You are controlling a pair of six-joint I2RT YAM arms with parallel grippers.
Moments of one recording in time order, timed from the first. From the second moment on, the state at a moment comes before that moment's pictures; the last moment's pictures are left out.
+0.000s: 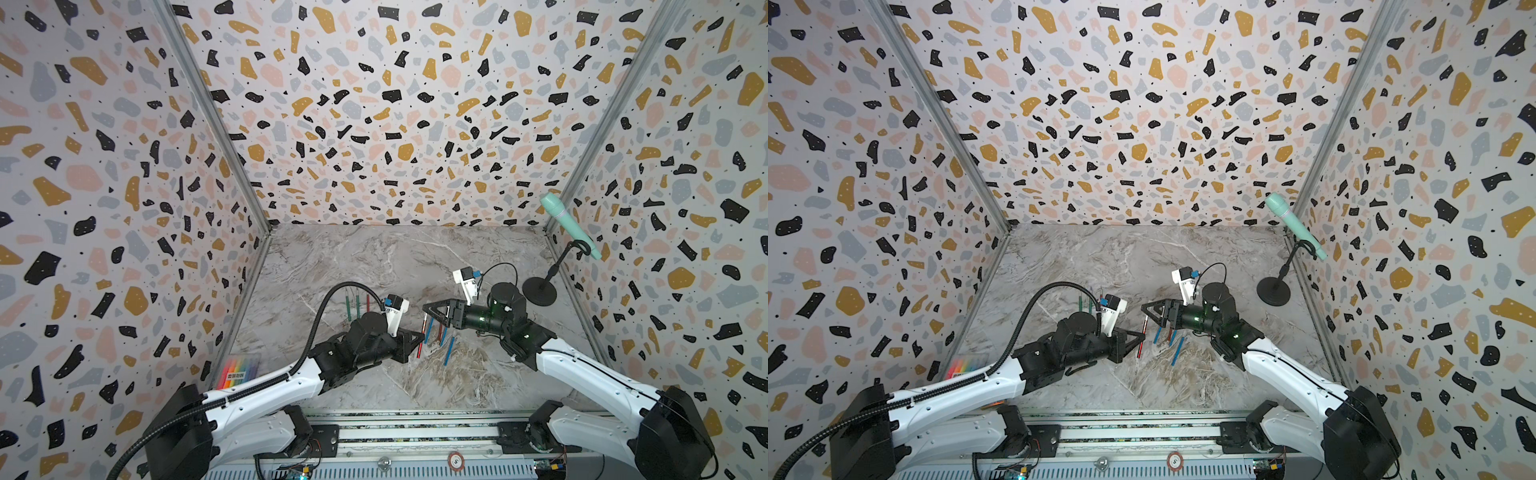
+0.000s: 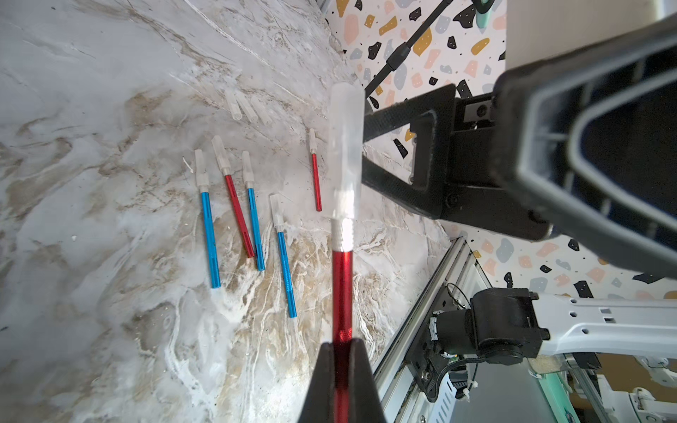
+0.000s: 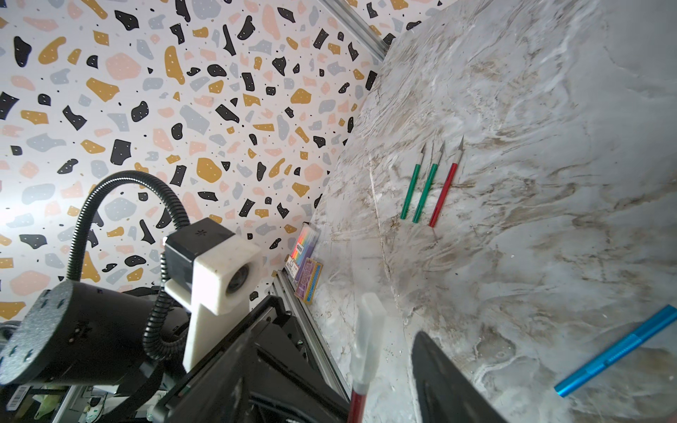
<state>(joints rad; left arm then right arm) -0.93 1.09 0.61 0.03 0.18 -0.68 0.62 1.11 0.65 0.21 -0.58 0.80</state>
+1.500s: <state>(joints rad) -0.93 1.09 0.61 0.07 0.20 -0.69 0.62 1.14 0.58 0.39 -0.62 0.89</state>
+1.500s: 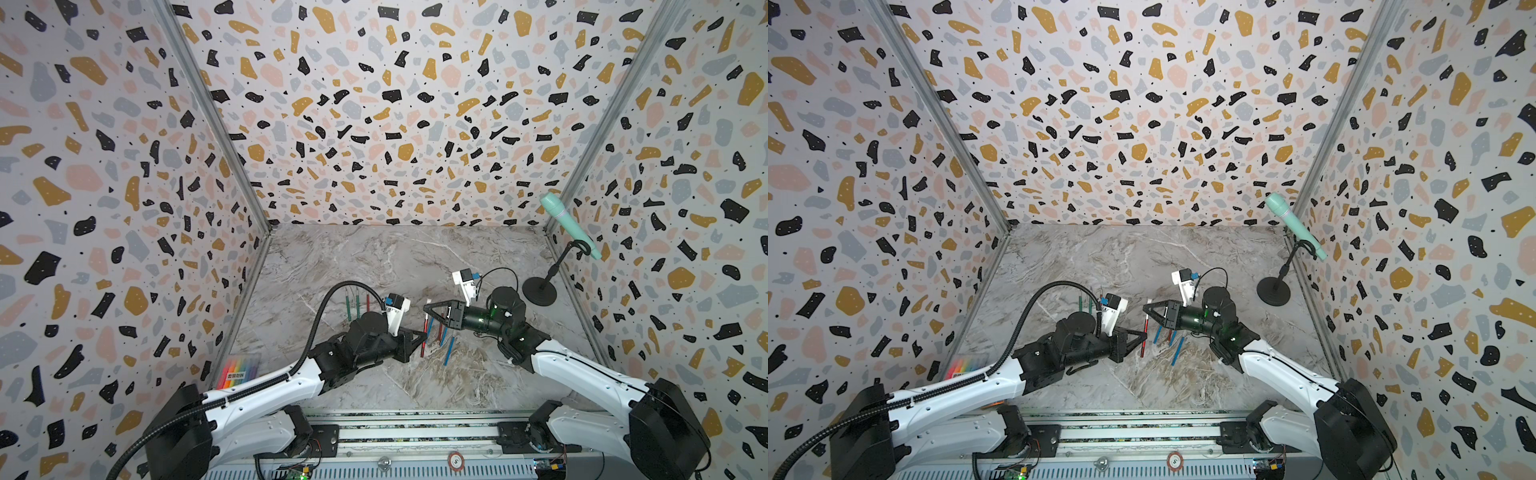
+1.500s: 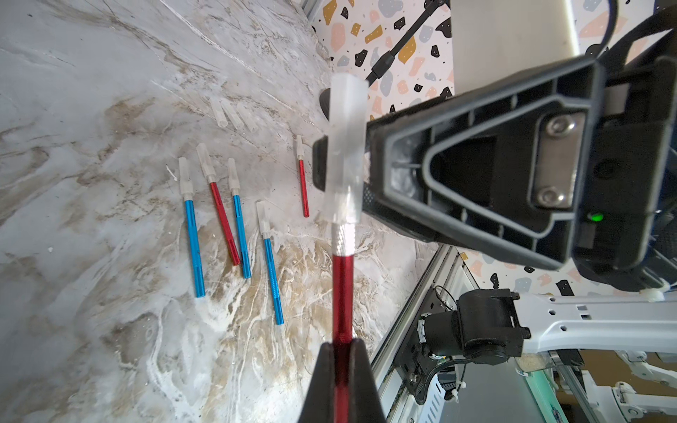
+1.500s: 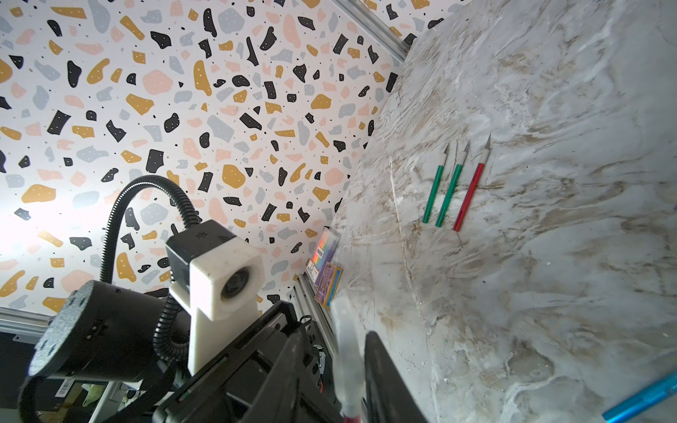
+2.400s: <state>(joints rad) -0.94 1.10 0.61 0.06 0.19 -0.69 0.61 1.14 0.58 0.35 -0.61 0.88</state>
